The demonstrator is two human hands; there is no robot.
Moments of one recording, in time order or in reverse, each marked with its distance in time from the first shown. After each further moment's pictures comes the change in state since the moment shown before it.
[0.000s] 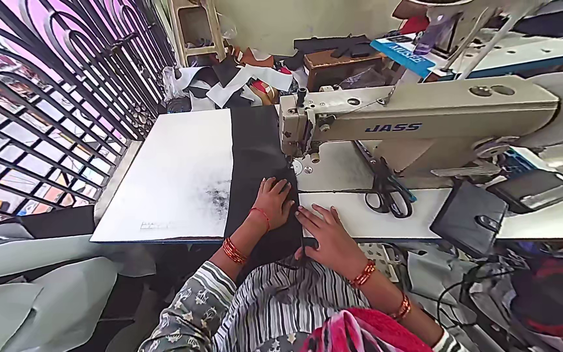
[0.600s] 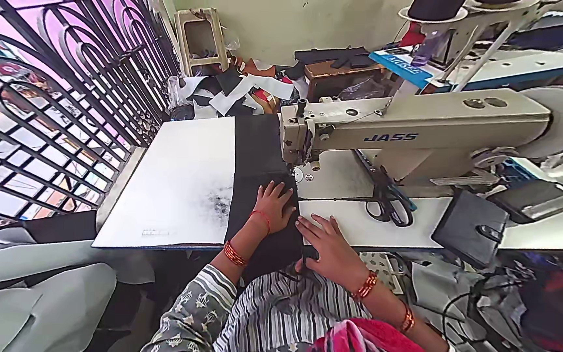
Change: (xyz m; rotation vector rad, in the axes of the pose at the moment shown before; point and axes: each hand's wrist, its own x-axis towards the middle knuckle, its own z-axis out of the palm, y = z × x) left_hand 0.008 0.004 -0.014 0.039 -0.148 -0.105; right_hand 0.000 -0.006 -0.004 0.017 -0.114 0.051
